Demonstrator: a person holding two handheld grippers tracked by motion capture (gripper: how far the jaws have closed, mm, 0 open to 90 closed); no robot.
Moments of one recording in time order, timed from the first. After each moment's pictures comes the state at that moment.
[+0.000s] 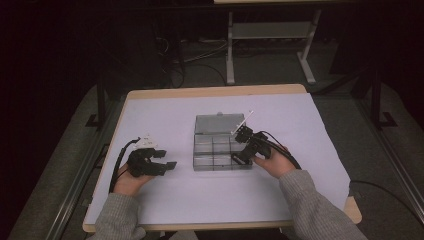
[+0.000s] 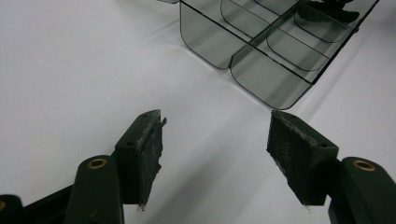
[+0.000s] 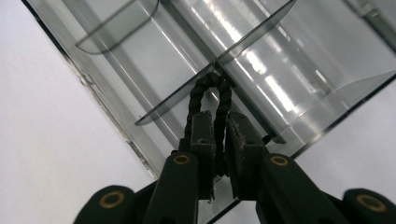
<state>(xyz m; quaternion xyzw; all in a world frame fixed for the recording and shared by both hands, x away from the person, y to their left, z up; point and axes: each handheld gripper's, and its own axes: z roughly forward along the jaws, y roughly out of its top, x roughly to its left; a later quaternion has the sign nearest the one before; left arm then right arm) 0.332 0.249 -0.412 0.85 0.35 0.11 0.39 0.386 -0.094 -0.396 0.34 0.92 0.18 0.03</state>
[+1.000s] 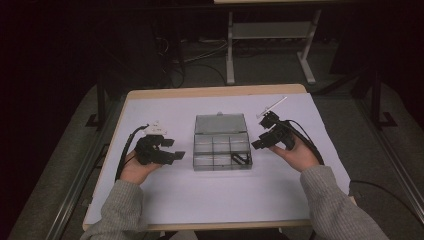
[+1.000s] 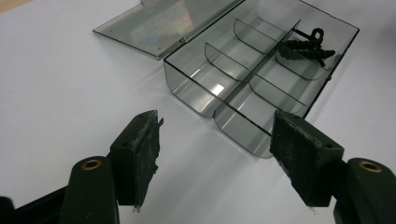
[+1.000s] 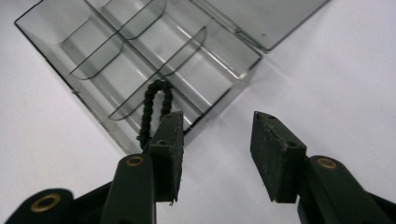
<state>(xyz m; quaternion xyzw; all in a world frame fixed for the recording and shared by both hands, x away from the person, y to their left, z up) 0.353 0.220 -0.378 0.85 0.33 0.10 0.39 0.389 -0.157 -0.357 0.39 0.88 0.26 0.05</state>
